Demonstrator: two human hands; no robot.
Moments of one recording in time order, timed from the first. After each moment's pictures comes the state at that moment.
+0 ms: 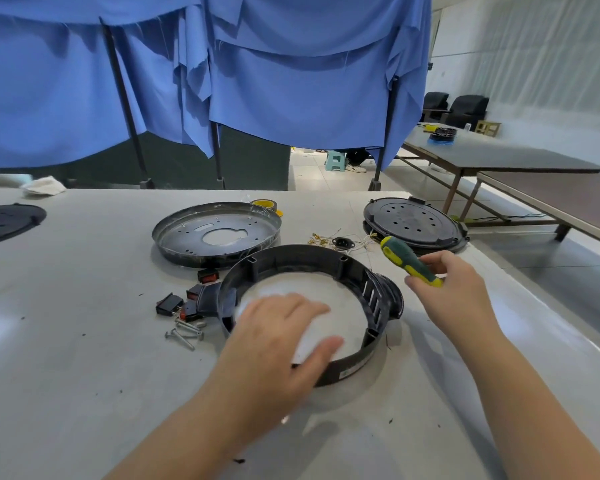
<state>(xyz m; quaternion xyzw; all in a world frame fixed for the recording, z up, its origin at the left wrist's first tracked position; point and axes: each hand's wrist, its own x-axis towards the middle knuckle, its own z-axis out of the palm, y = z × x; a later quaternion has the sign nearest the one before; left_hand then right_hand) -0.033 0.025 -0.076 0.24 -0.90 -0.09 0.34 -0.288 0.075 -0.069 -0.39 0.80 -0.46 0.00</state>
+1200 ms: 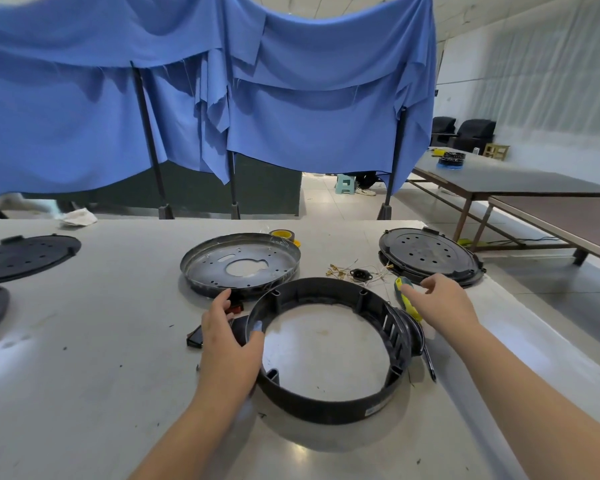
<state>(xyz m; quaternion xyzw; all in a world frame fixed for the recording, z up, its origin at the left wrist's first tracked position) -0.010 -0.051 -0.104 0.46 -0.64 -0.36 0.49 -0.321 0.010 -0.072 -0.35 0.88 -0.33 0.04</state>
